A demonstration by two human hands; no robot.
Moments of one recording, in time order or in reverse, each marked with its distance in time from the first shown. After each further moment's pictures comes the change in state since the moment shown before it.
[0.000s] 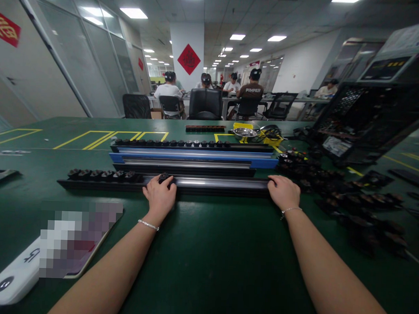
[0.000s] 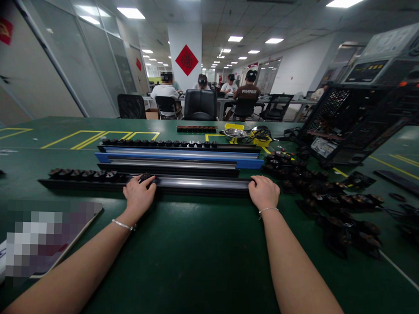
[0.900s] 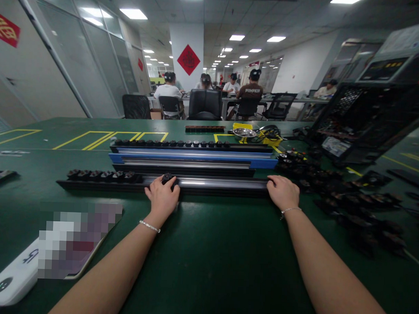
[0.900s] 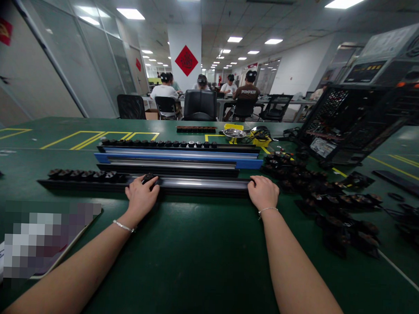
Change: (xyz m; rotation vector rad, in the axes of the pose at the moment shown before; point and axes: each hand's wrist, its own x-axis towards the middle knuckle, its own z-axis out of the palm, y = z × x) left_hand -0.006 0.005 -0.001 0.051 -0.042 0.059; right_hand -0.002 -0.002 -0.004 0.001 -0.009 -0.001
